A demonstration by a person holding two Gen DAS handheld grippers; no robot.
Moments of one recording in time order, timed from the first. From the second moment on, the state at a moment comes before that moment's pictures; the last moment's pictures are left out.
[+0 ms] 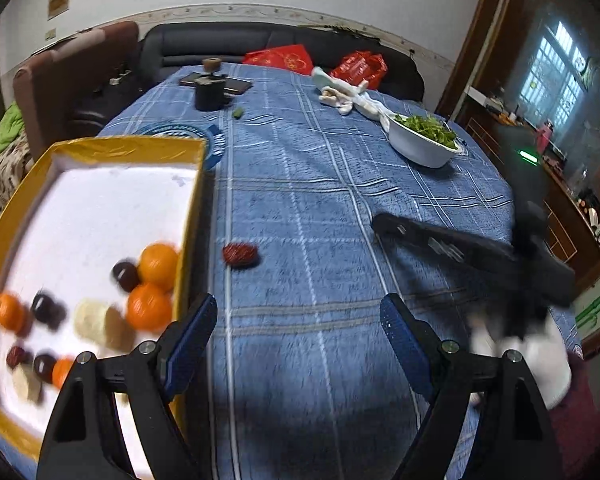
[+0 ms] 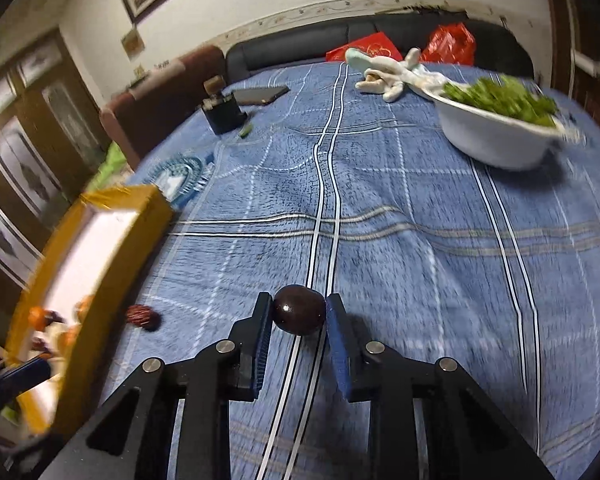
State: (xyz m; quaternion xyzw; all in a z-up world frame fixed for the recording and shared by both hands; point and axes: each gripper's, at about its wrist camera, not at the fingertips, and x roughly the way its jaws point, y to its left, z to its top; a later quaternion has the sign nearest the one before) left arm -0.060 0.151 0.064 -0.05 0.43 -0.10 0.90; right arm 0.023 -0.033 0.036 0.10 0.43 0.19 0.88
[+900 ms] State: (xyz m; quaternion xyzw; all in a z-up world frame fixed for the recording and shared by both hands) left arm 0.000 0.142 0.025 -0.07 0.50 -0.09 0.86; right arm 0.014 -0.072 0.035 0.18 0.44 0.21 0.86
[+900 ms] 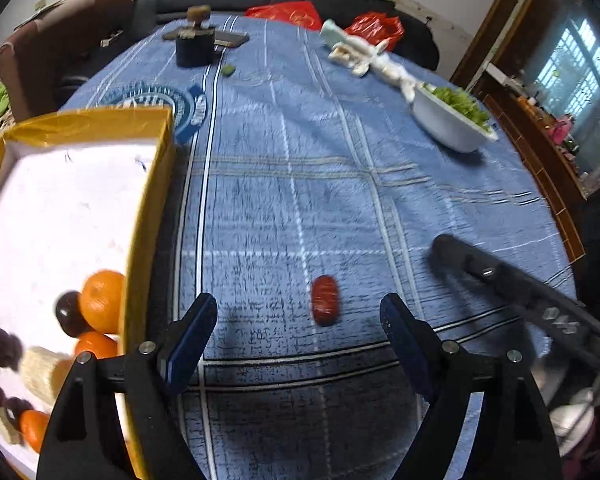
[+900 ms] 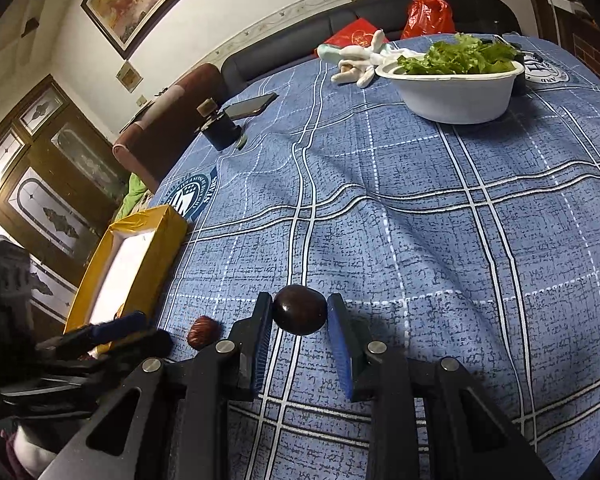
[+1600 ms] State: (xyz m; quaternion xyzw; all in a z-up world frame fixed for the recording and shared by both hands) left arm -0.007 0.085 0.013 0.02 0.45 -0.08 0.89; right arm 0.011 -0.075 0.039 0.18 0.43 0.21 0.86
